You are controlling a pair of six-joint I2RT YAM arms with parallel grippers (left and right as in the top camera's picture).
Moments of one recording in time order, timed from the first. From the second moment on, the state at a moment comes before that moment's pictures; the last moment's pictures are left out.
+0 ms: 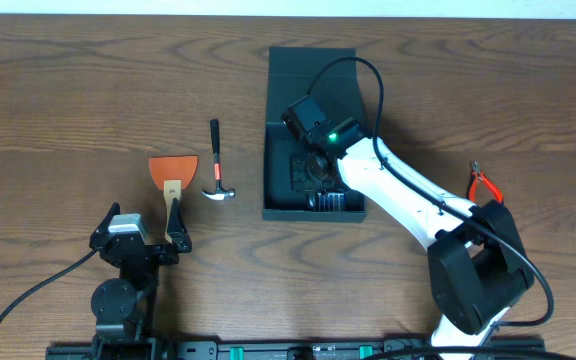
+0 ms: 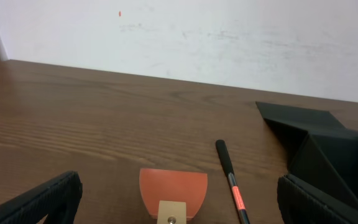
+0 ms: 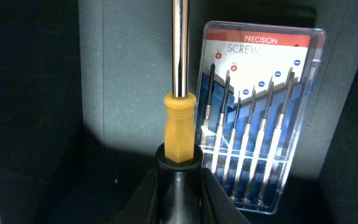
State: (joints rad) left arm -0.02 0.01 0.02 -0.12 -0.03 -0.11; right arm 0.62 1.89 1.40 -0.86 -0.01 0.60
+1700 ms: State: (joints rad) left arm -0.02 0.01 0.02 -0.12 -0.03 -0.11; right arm 0.25 2.01 1.97 -1.52 0.09 0.20
